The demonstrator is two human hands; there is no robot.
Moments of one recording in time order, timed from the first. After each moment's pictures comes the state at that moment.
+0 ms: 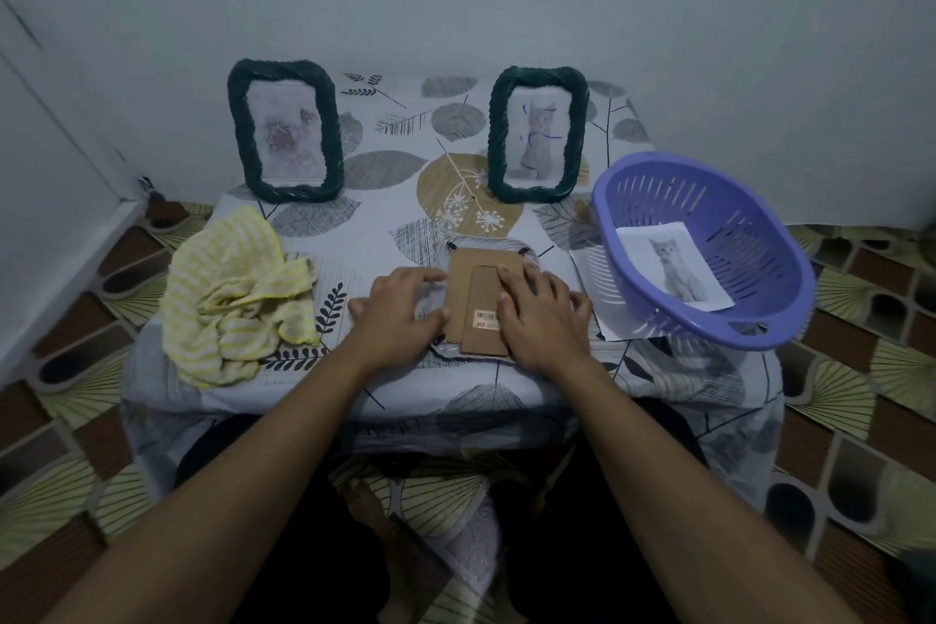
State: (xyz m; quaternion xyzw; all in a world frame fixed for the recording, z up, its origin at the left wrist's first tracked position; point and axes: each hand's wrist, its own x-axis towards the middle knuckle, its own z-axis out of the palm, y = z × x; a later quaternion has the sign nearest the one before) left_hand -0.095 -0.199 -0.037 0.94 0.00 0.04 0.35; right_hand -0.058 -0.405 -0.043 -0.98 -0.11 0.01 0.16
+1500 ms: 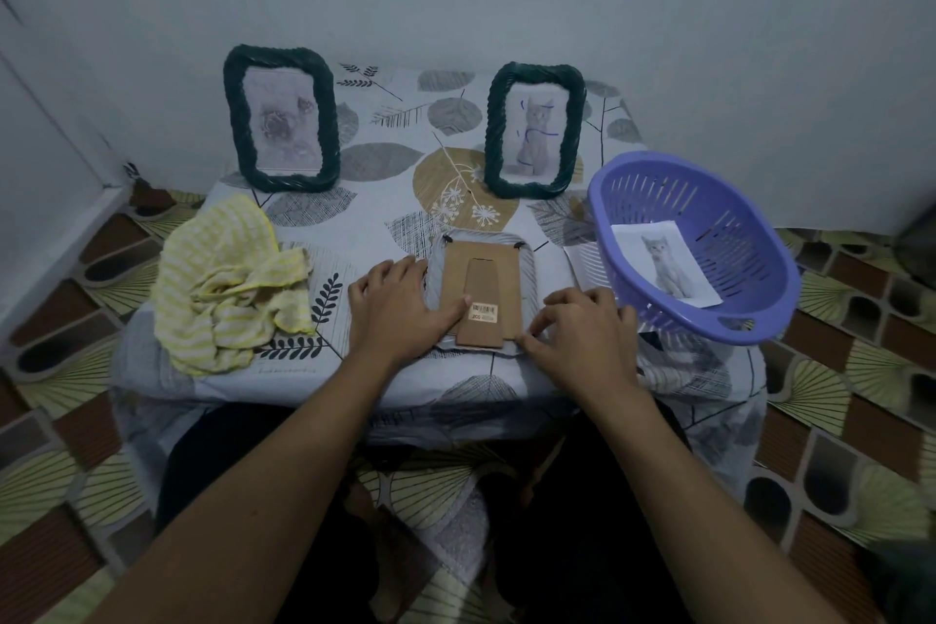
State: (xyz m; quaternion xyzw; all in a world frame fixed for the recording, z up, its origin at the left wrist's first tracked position) left_hand -0.087 -0.216 -0.054 0.98 0.08 0.09 0.17; right_hand -0.108 -0.432 0.008 -0.99 -0.08 -0.02 0.06
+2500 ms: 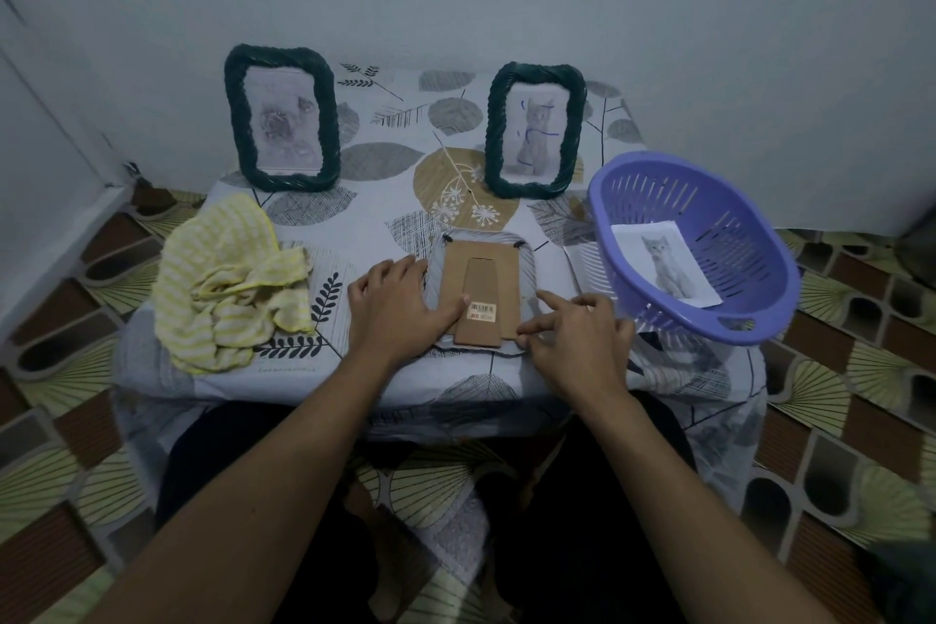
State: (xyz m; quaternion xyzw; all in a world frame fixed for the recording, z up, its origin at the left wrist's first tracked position) left_hand -0.088 -0.216 -0.053 0.98 0.08 0.09 0.17; right_hand -0.113 -0.427 0.003 -0.99 -0.02 0.02 0.15
